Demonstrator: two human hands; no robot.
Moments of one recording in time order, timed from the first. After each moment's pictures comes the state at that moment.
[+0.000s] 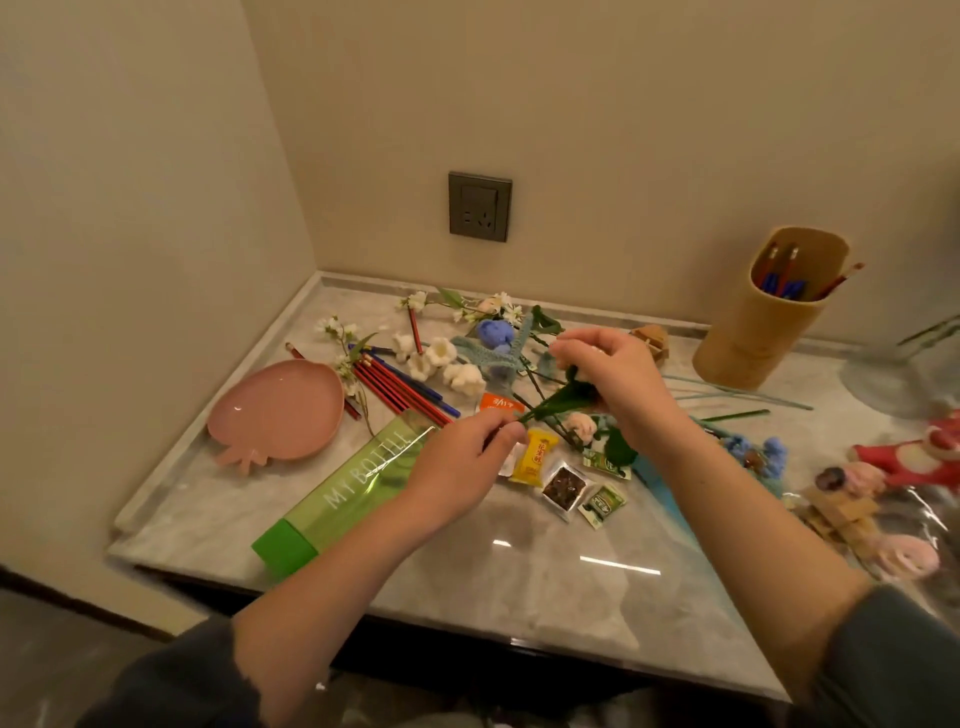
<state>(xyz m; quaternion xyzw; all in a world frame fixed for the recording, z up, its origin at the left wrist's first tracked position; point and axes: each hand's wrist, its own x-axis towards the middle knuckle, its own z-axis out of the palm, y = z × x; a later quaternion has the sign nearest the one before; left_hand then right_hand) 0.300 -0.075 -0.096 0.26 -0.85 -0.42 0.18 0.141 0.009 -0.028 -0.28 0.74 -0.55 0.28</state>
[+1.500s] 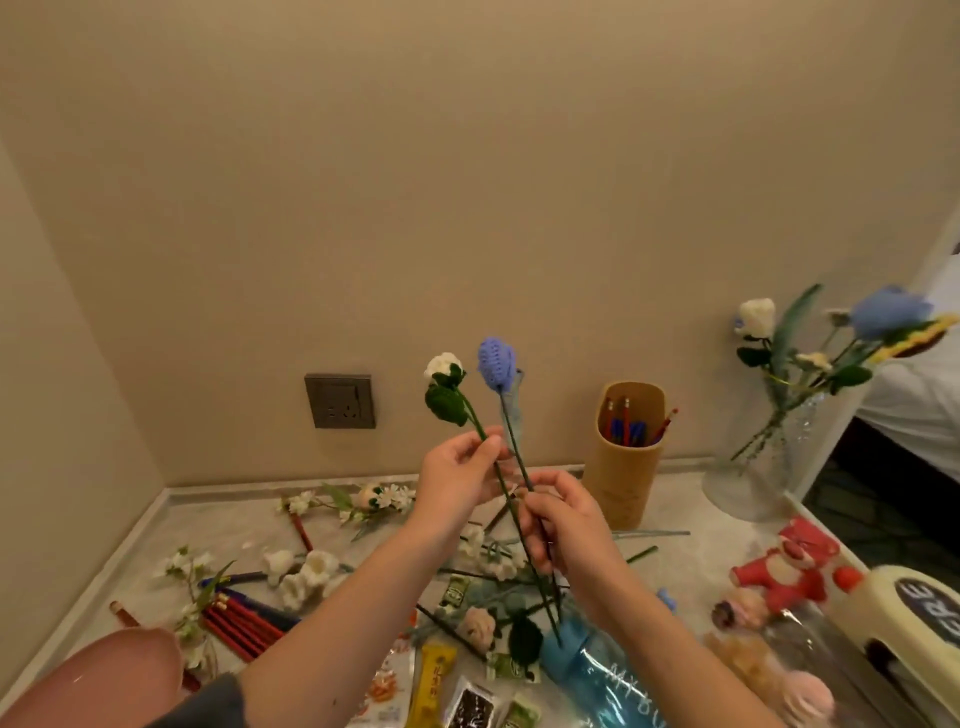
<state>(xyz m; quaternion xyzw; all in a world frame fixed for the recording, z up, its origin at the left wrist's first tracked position) 0.118 -0.088 0.014 0.20 -0.57 -0.76 0.23 0.069 0.036 -0.011 -0.20 0.63 -0.70 0.28</state>
